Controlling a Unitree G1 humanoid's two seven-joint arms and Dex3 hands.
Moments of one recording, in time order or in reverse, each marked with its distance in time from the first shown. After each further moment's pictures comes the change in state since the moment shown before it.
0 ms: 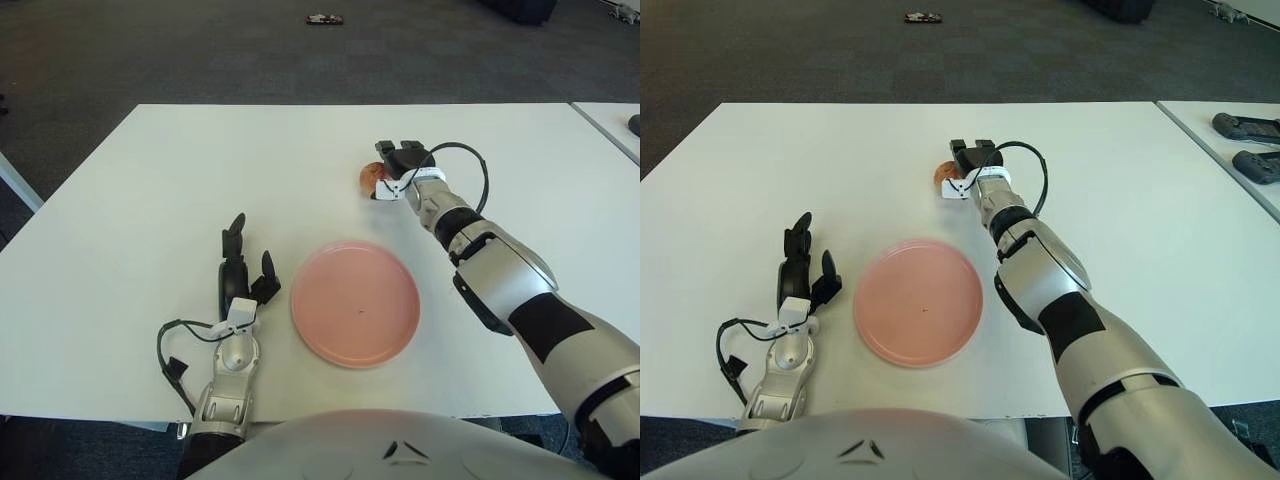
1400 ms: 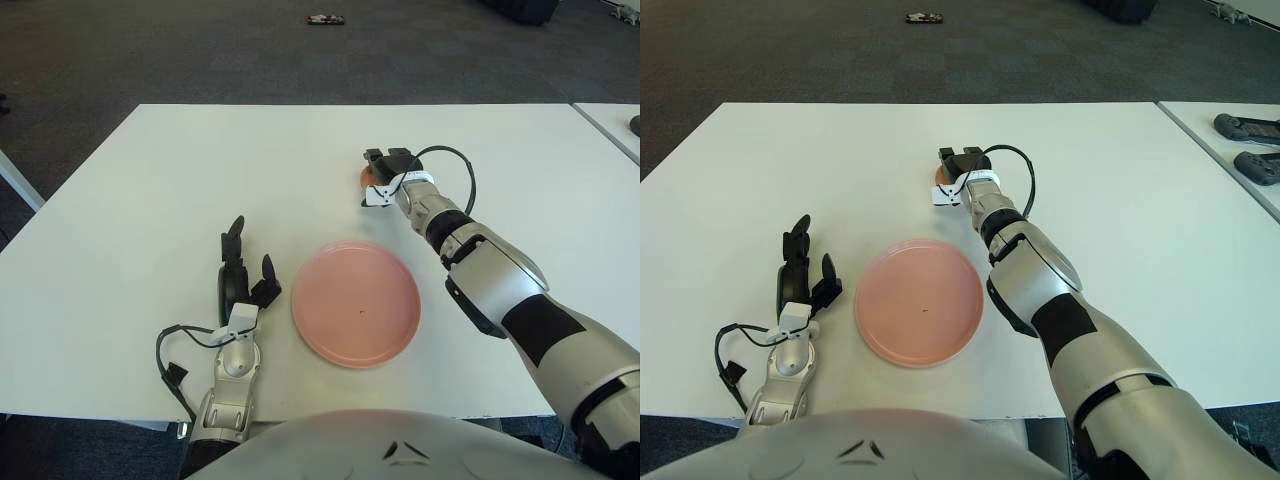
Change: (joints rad) left arm 0.029 -0.017 -0.013 -0.015 0.021 -0.021 0.021; right arm 0.003 0.037 0.023 0.001 -0.008 0.004 0.053
